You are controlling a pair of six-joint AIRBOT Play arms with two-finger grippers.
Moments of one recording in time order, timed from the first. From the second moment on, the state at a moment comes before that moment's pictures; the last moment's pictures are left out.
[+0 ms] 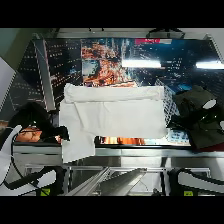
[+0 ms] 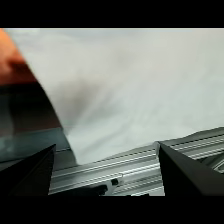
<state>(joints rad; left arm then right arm) 0.18 -1.28 0.71 -1.82 1.48 1.75 -0.34 -1.39 0.83 -1.13 1.28 1.25</state>
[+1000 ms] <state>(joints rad) 0.20 -1.27 0.62 -1.92 1.35 1.82 -0.28 -1.44 0.74 -0.98 1.22 1.15</state>
